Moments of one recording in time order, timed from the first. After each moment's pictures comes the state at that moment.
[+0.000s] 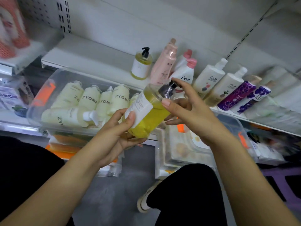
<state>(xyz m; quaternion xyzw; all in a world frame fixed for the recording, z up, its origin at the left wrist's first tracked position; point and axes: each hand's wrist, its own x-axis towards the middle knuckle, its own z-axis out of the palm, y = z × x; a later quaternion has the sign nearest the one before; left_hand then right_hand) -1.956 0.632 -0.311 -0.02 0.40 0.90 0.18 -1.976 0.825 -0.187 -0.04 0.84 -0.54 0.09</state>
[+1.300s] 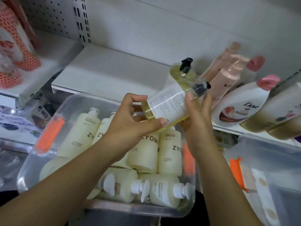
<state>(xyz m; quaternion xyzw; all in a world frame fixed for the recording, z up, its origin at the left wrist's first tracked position) -2.151 0.582 -0.333 -0.06 0.63 0.77 0.03 -2.183 0.750 -0.312 0.02 0.64 -0.77 0.00</state>
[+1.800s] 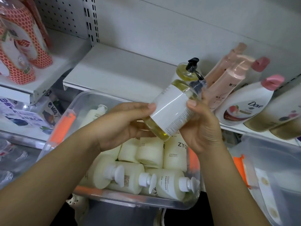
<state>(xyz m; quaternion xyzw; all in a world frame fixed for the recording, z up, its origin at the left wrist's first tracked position) -2.145 0.541 -0.317 -0.02 0.52 0.82 0.22 -2.183 0.744 -0.314 -0.02 0.48 -0.87 0.12</state>
